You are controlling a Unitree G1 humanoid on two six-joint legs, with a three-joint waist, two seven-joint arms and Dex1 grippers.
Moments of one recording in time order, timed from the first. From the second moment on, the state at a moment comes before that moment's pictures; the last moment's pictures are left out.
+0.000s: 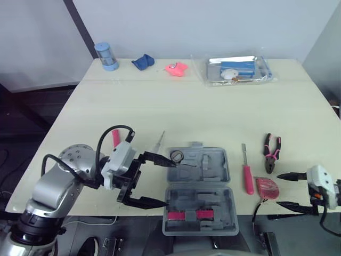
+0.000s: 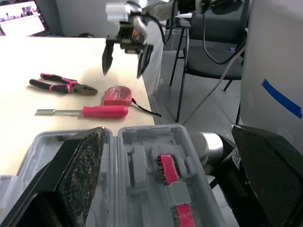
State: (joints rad) left arm -0.13 0.88 0.03 -0.42 -0.66 0.29 -1.46; right arm 0.08 -0.91 -0.13 0.25 0.33 -0.20 1.42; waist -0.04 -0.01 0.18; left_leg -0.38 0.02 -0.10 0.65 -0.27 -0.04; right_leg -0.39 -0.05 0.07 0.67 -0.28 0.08
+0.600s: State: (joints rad) left arm -0.04 0.91 0.11 -0.45 -0.69 0.27 -1.46; right arm -0.12 -0.86 -0.01 0.57 0.20 -0.44 1.46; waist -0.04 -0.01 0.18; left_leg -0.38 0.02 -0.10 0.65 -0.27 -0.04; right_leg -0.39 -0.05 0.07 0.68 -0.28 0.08
